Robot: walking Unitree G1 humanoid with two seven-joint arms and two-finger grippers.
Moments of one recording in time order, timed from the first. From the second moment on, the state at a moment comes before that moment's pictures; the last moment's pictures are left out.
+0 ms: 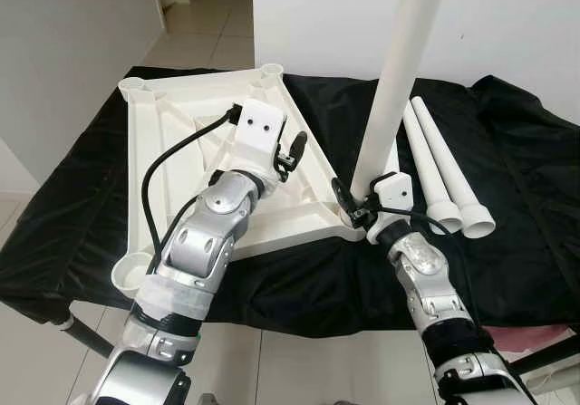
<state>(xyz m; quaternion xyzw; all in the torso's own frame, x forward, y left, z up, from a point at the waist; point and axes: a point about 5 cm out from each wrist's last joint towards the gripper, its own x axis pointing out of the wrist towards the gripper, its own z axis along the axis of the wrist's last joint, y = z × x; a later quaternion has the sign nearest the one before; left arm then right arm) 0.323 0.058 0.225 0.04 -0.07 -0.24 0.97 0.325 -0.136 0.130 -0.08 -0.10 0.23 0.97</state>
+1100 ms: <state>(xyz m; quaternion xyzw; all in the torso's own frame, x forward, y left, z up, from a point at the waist) 0.323 0.058 0.227 0.04 -0.08 -0.24 0.97 0.333 -0.134 0.121 -0.04 -0.09 0.20 0.98</state>
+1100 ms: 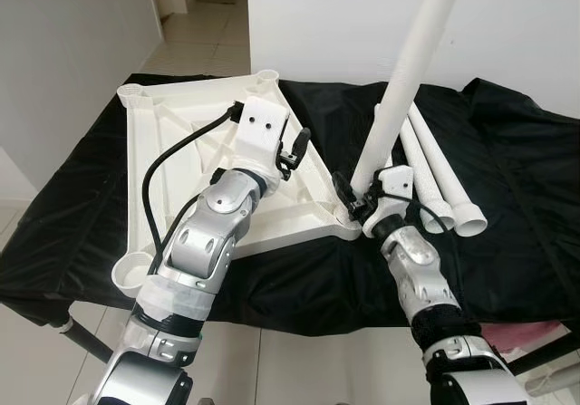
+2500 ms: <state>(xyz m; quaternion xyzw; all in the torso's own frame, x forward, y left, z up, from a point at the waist) 0.323 0.057 0.230 0.04 -0.08 -0.24 0.97 0.337 -0.130 0.115 -0.05 -0.09 0.20 0.97</state>
